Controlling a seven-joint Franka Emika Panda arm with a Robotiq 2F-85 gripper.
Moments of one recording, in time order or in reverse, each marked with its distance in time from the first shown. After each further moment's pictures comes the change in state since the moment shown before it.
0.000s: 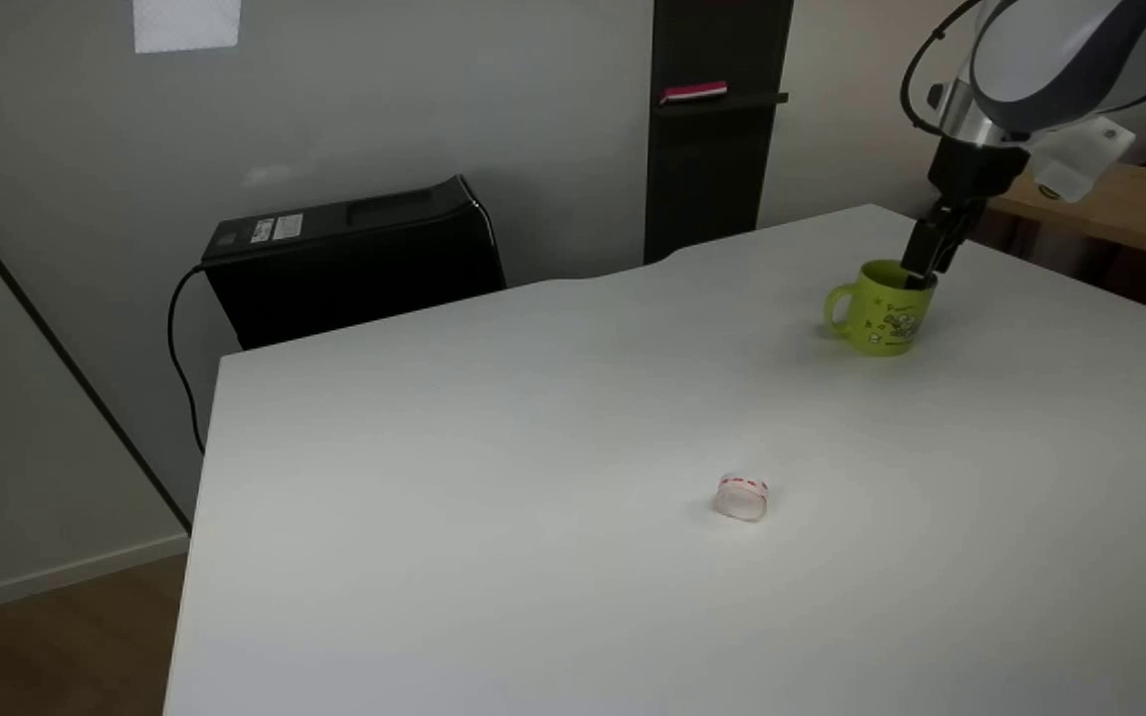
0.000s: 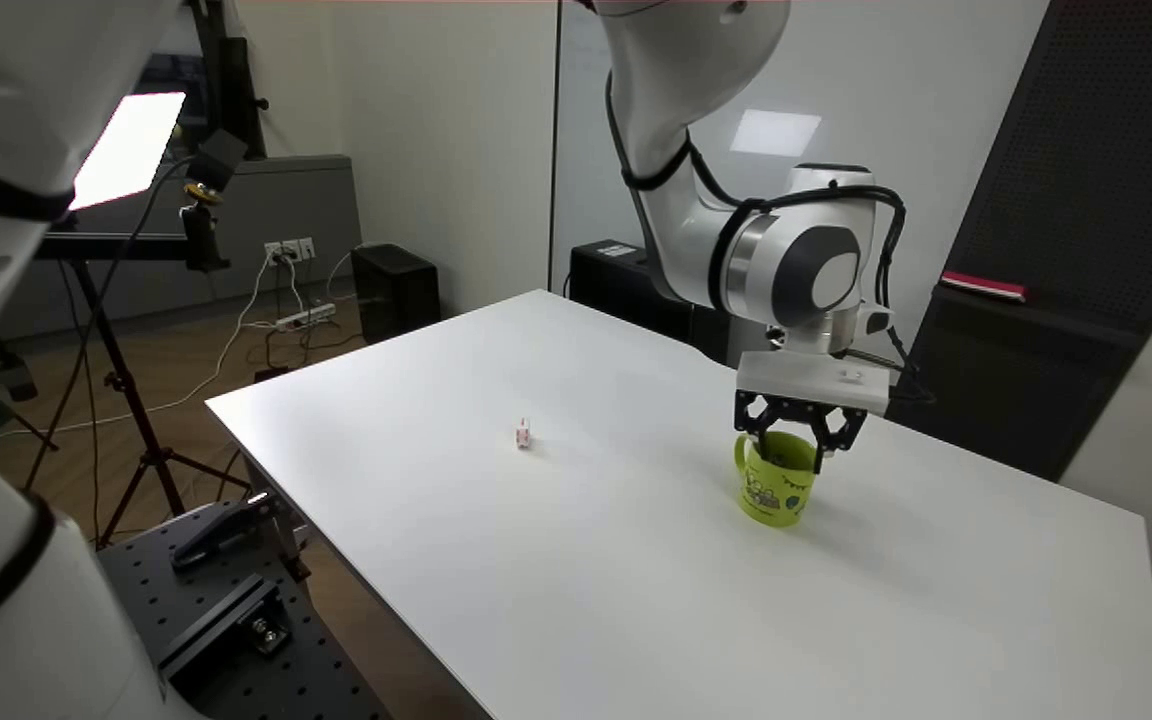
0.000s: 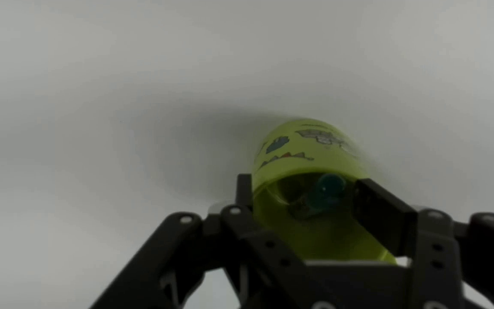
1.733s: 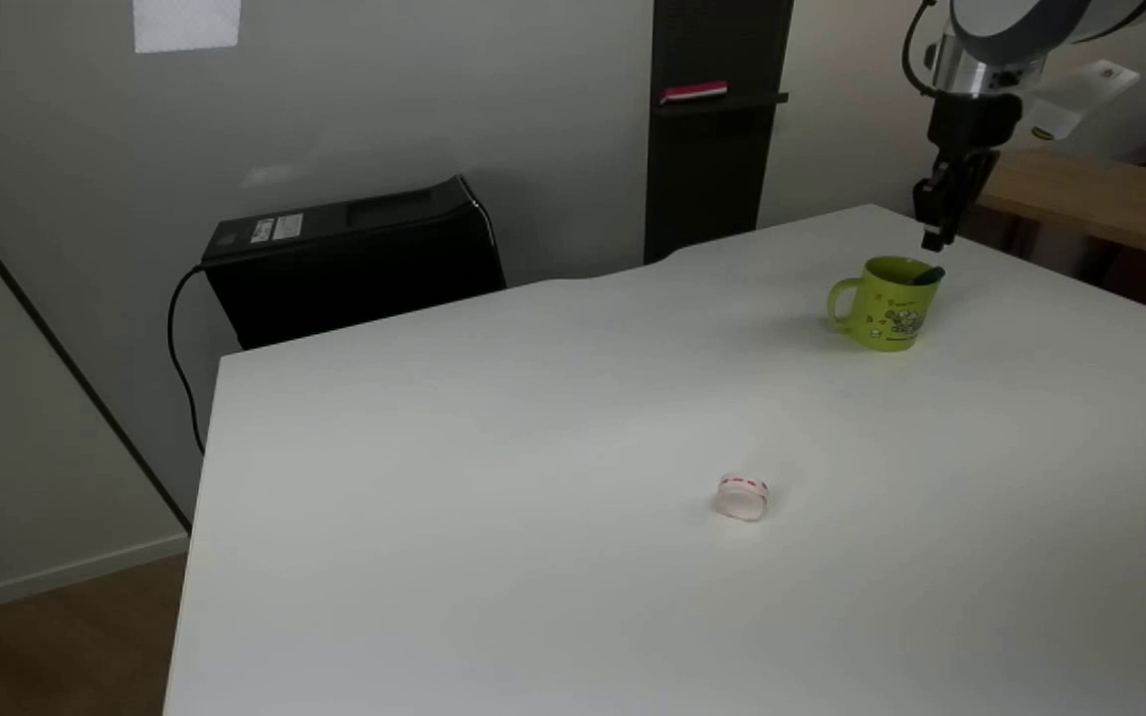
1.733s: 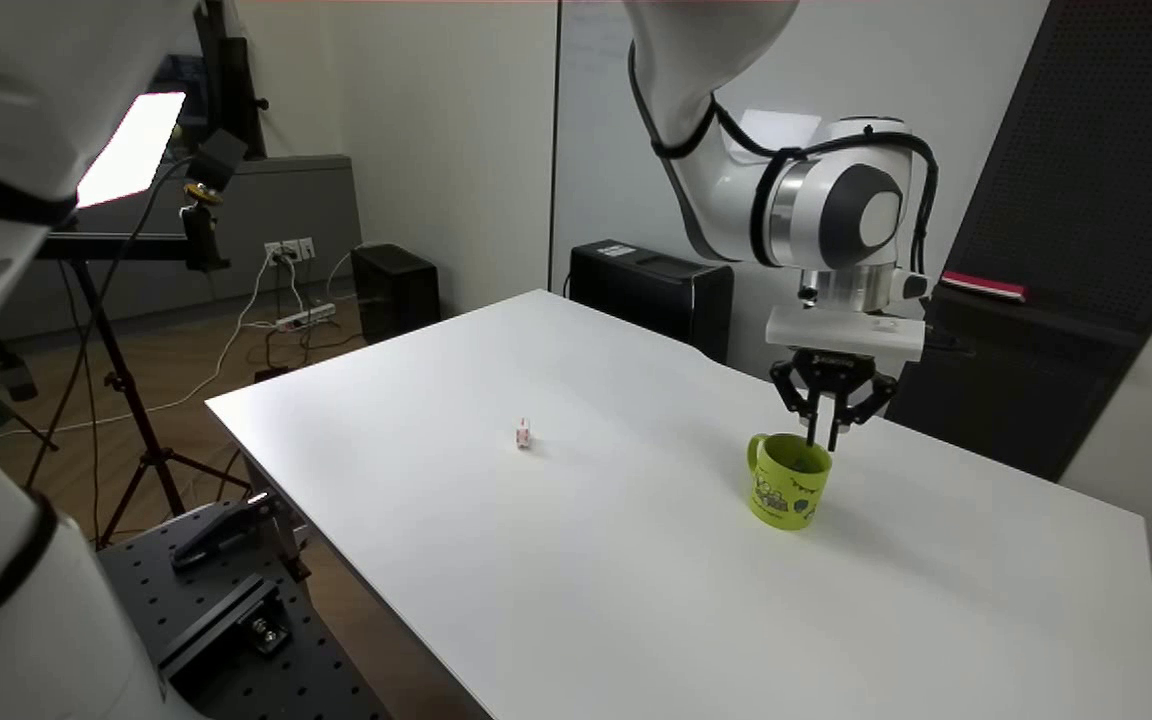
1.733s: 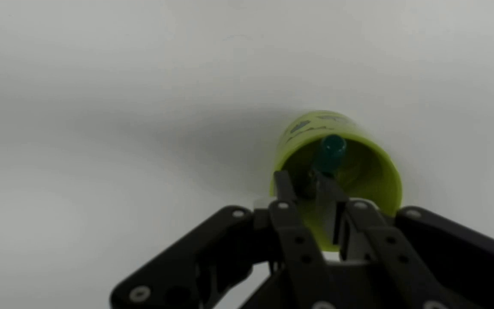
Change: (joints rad) arm 0.024 0.023 -0.036 0.185 -0.033 -0.245 0.095
